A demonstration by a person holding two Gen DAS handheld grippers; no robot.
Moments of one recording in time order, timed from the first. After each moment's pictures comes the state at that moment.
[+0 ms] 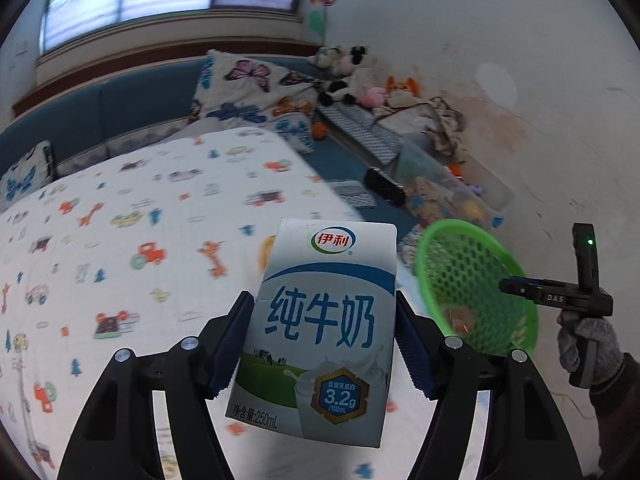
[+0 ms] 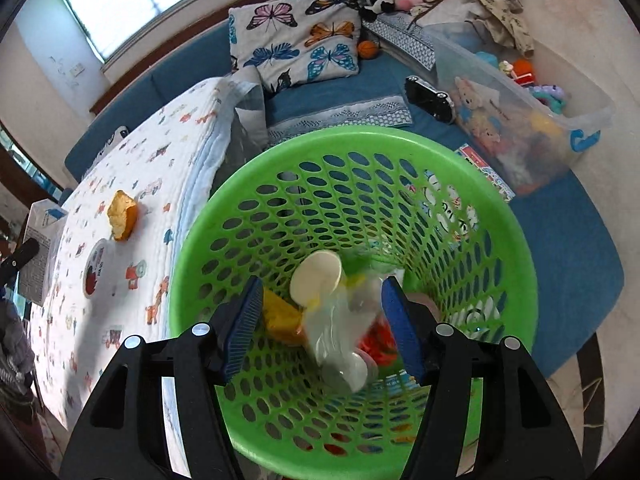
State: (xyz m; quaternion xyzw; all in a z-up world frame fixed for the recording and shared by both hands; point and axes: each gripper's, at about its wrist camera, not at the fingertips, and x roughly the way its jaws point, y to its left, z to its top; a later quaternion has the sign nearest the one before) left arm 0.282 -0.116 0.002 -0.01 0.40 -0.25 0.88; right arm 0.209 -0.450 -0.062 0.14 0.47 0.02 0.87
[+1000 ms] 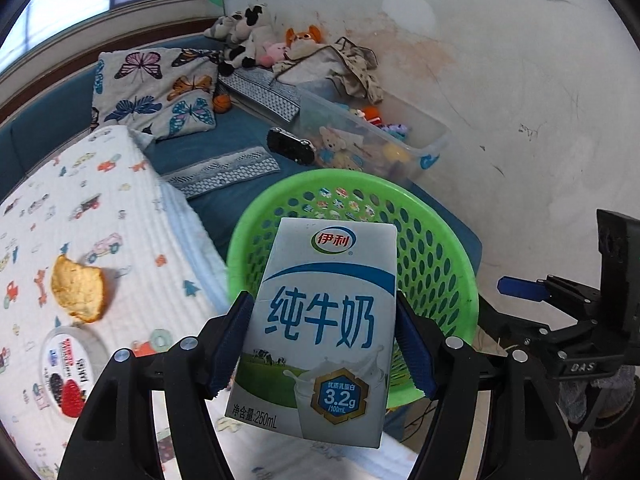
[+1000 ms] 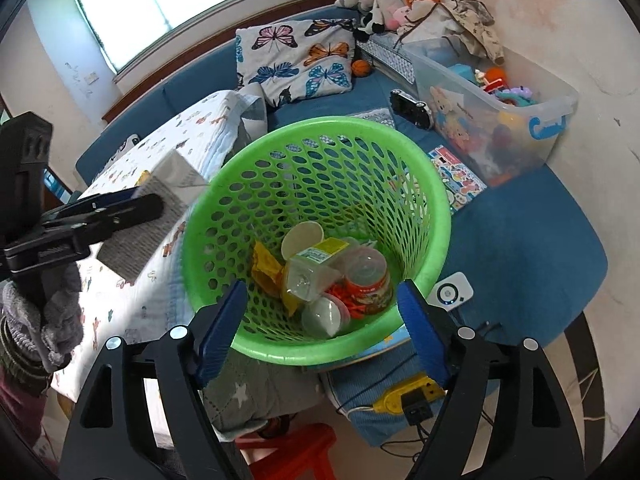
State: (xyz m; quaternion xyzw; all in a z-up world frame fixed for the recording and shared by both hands) left arm 0.248 -0.307 -0.026 0.06 0.43 -0.35 0.83; right arm 0.113 -0.473 -0.045 0.13 0.43 0.02 0.89
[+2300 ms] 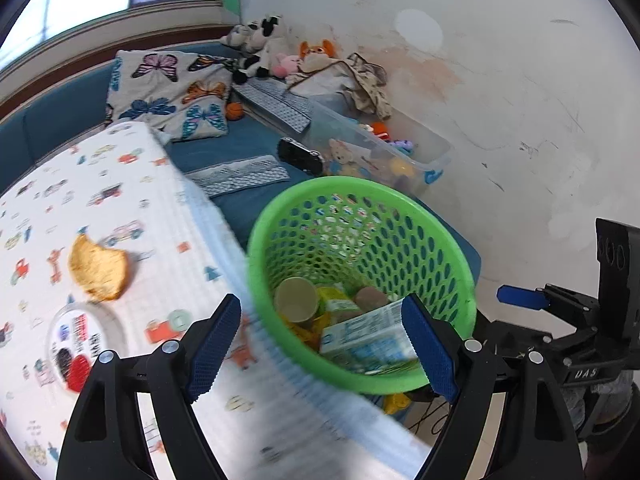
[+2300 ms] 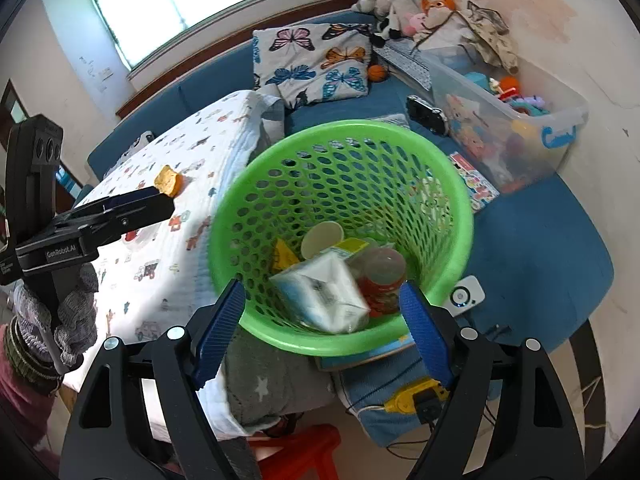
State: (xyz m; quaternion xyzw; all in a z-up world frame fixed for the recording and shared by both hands) left arm 0.234 -0.268 -0.022 0.03 0.41 -0.34 0.85; right arm 0.110 -0.446 -0.035 0.12 0.43 0.05 0.90
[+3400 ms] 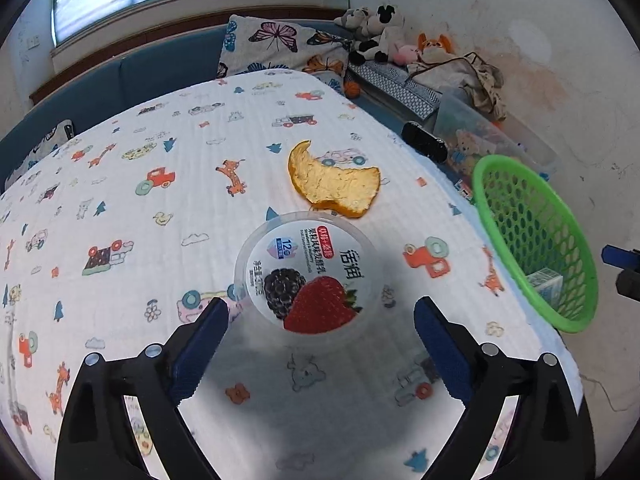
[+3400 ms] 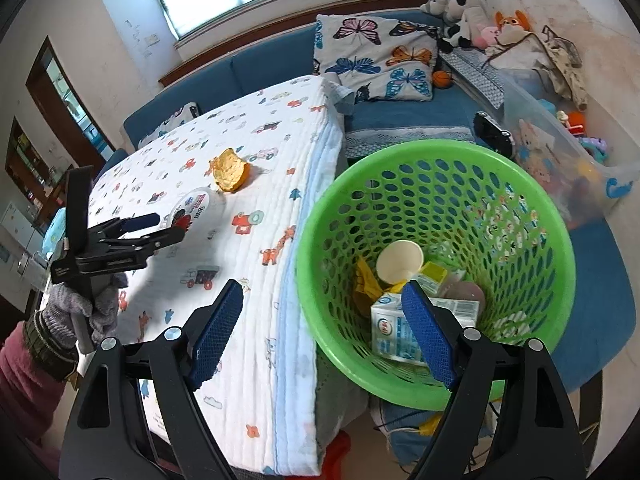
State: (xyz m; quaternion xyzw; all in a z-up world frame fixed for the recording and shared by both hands) left arm 0.277 -0.119 -0.080 0.04 0.45 -0.18 0.88; right arm 0.163 -0.366 -0.031 0.08 0.43 0.12 0.89
